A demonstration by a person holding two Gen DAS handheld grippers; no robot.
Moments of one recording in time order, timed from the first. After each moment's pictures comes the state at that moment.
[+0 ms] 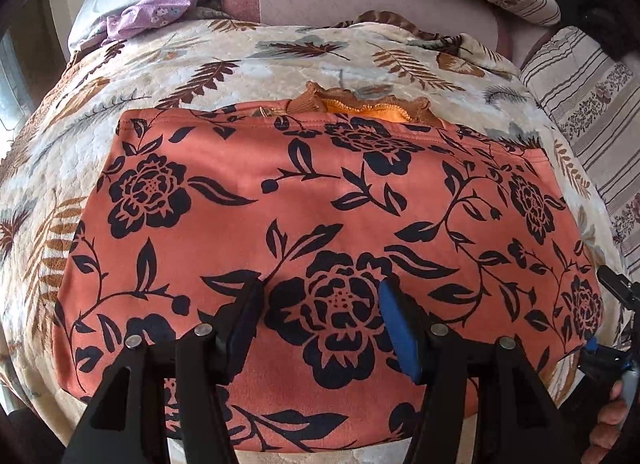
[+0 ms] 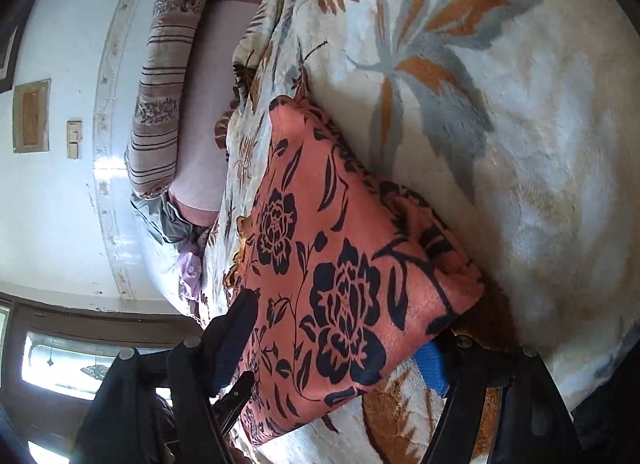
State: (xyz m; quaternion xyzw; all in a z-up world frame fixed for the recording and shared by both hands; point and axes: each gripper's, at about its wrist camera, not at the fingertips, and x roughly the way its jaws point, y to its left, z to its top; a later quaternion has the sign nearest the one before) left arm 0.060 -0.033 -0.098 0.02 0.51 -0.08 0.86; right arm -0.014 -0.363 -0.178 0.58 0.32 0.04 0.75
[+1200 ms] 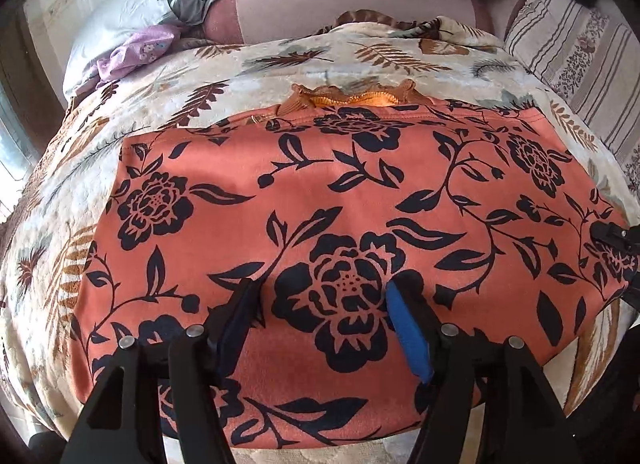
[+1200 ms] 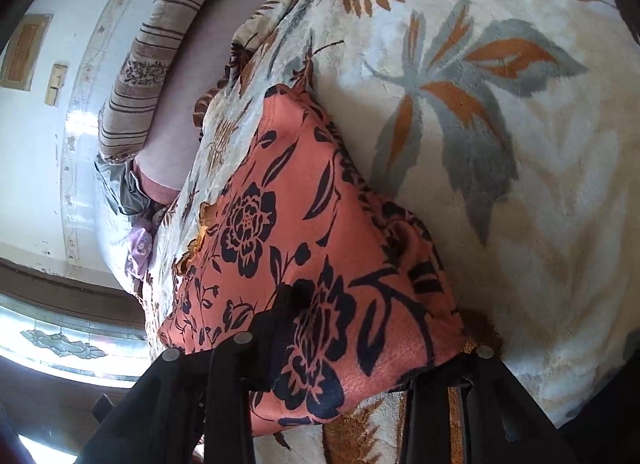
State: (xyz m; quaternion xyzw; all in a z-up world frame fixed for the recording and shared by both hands) left arm 0.046 -0.039 -0.103 0.09 0.48 -0.09 0.87; right arm 0.011 -0.352 -0.165 0.47 0.36 -0.01 0.80
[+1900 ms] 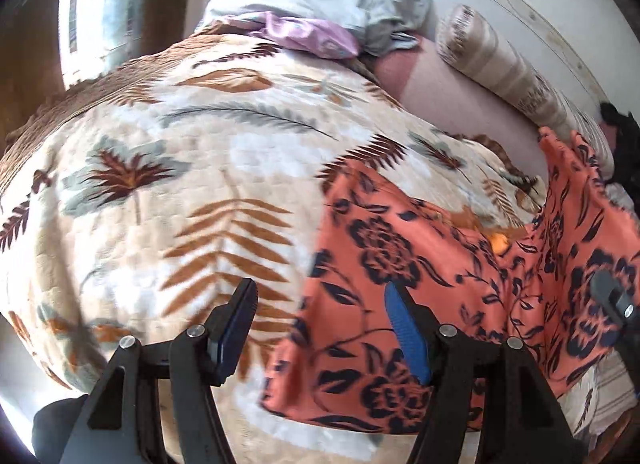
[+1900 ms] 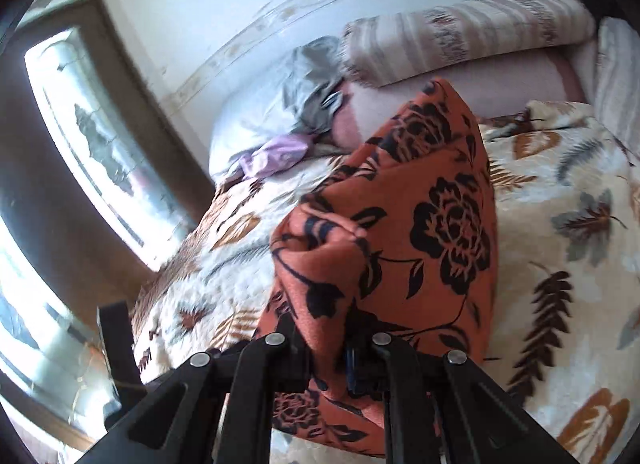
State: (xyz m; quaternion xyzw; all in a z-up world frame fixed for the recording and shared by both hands) left arm 0.029 0.170 -0.065 -0.17 0.42 0.03 0.89; right arm 0.045 -0.085 -0.011 0.15 0.28 0.20 0.93
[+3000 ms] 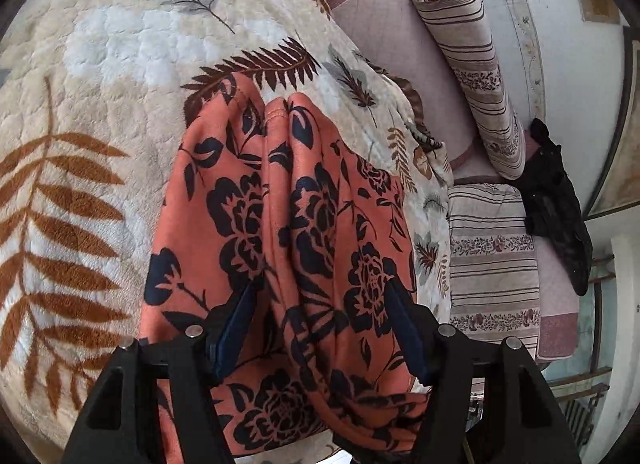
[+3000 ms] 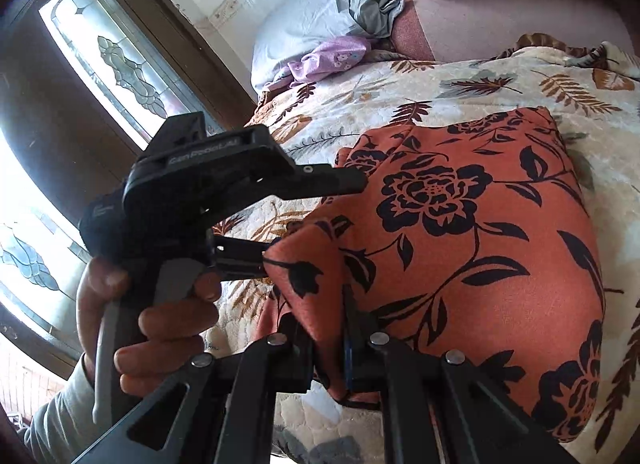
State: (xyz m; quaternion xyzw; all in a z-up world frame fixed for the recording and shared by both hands) left arm 0.128 0.147 -0.102 -0.36 0.55 -0.22 0.72; right arm 0.054 -0.026 -0.087 0.13 0.36 0.28 0.88
